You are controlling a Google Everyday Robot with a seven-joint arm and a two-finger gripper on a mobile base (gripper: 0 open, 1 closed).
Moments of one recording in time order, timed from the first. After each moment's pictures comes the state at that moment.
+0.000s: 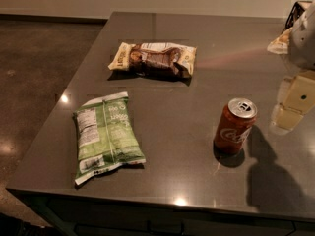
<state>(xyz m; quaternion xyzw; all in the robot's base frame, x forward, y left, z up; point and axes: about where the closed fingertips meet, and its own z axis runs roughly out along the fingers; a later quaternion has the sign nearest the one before) 0.438 -0.217 0.976 -0.60 0.78 -0.03 0.16</state>
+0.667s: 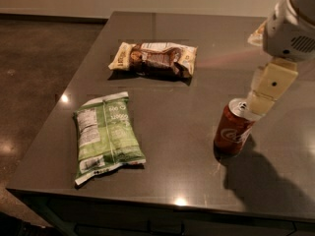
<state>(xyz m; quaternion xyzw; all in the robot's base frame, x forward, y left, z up) 0.465 -0.185 0.978 -0.60 0.78 -0.02 0.17</state>
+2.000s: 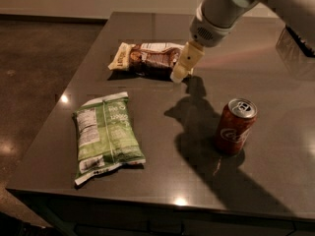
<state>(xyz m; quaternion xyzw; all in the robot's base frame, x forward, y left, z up) 0.624 -0.095 0.935 -0.49 0.83 -0.01 0.25</state>
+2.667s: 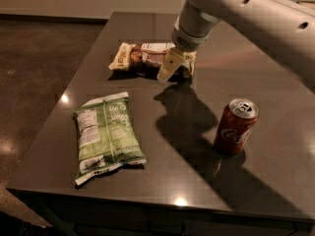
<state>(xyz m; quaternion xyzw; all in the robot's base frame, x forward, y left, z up) 0.675 -0.072 0.901 -0.48 0.83 -0.04 0.27</state>
